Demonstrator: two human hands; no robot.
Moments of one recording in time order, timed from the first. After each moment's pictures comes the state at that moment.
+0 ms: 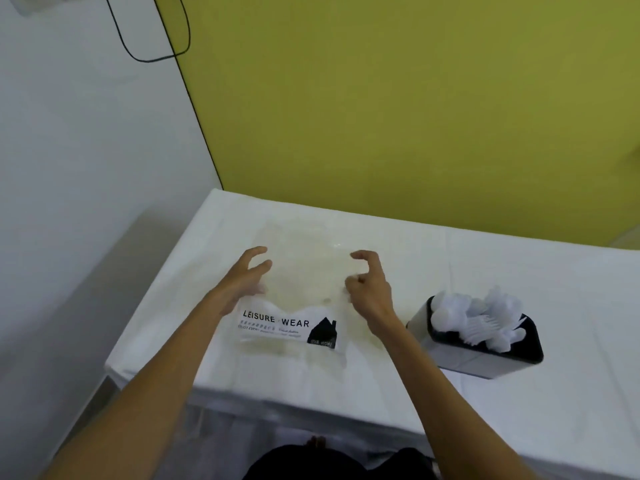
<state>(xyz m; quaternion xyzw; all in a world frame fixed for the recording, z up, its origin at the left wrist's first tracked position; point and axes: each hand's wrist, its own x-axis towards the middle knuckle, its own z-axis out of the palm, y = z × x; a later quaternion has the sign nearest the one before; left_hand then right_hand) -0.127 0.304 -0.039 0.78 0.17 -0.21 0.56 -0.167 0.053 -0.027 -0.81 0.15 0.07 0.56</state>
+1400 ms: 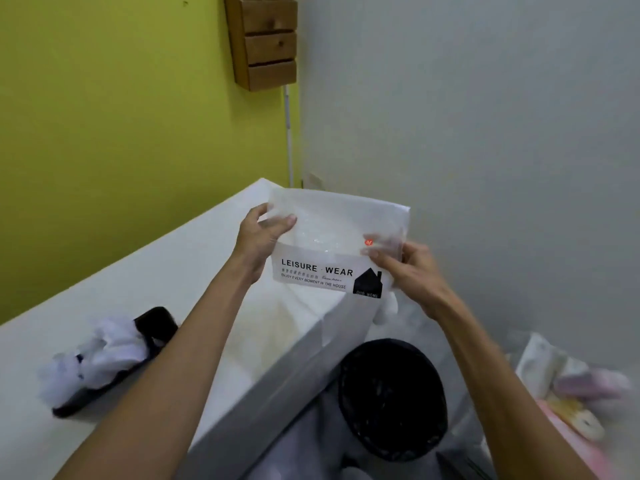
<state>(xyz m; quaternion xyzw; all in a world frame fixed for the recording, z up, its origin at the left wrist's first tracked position) -0.286 -0.310 0.052 0.65 -0.19 -0.37 0.64 -0.533 -0.405 0.059 -0.68 0.37 -0.25 0.59</state>
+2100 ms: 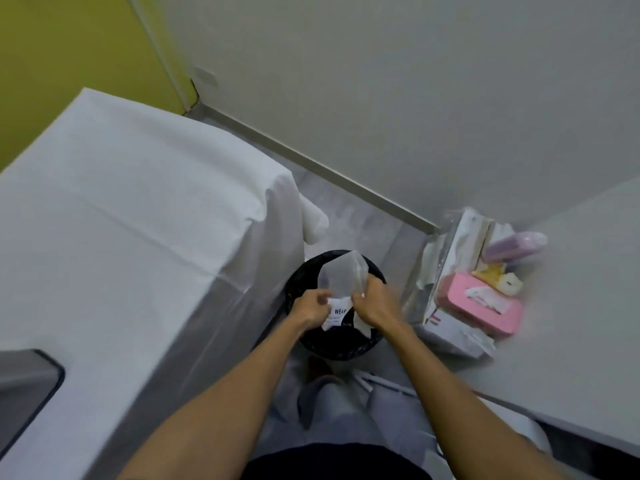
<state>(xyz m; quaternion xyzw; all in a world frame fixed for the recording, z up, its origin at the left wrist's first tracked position) -0.524 -0.365 -0.230 0.74 -0.33 -0.57 0.12 -0.673 -0.411 -0.186 -0.65 0.66 0.04 0.37</state>
